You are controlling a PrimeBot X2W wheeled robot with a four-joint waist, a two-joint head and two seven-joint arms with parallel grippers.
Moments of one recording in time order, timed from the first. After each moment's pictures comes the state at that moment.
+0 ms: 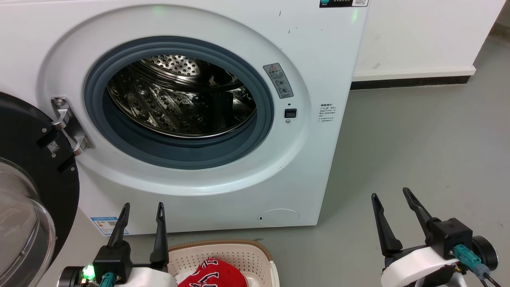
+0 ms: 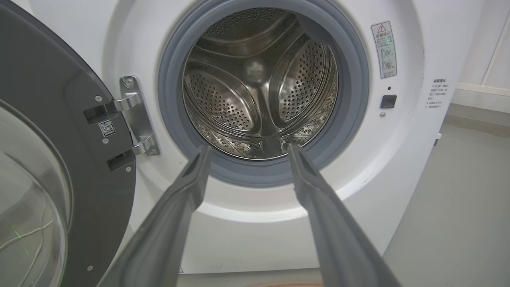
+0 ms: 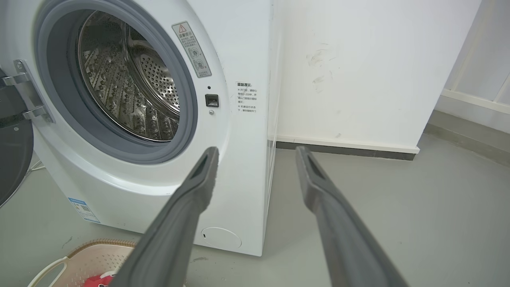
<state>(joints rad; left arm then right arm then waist) 0.06 0.07 0.00 0.09 -0.03 0.00 -0.26 0.03 -0.05 0.06 0.05 0.03 0.13 -0.11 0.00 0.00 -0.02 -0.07</state>
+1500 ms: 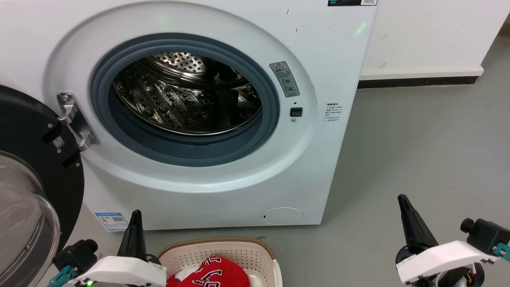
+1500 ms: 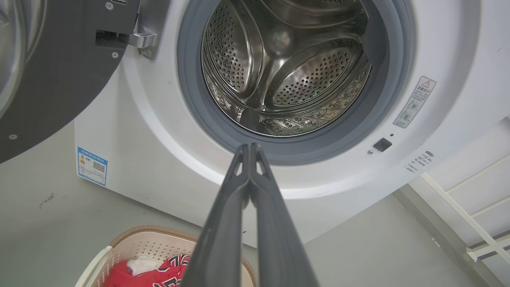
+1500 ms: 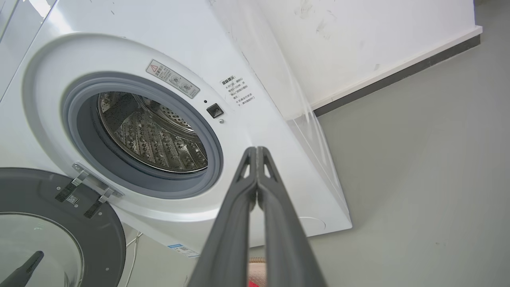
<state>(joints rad) 0.02 0.06 0.04 0.16 -0.60 -0.04 -0.13 0.01 -0.07 0.04 0.13 0.63 0.13 -0.06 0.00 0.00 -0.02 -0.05</state>
